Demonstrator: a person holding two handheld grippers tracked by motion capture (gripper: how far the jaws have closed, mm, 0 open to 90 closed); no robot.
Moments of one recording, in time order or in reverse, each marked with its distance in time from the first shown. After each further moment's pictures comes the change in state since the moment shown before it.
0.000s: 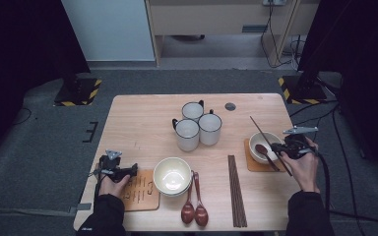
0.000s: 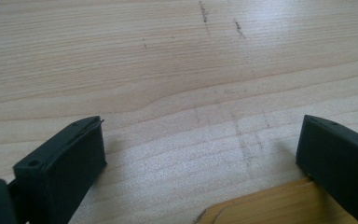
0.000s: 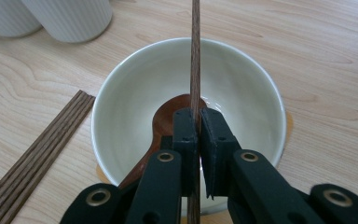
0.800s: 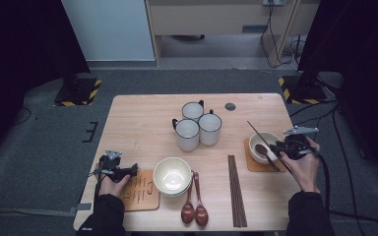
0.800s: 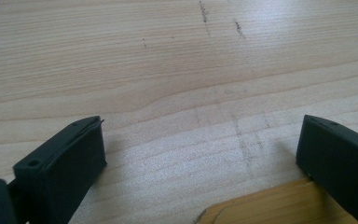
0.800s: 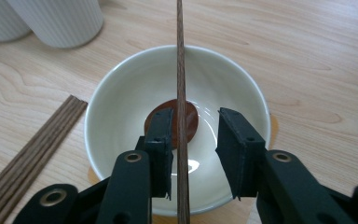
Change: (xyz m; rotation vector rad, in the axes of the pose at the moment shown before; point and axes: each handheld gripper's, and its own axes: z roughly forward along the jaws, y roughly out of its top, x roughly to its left) left arm 0.000 0.000 0.000 0.000 0.000 0.000; right arm 0.003 0.001 -0.005 -0.022 -0.048 -0.006
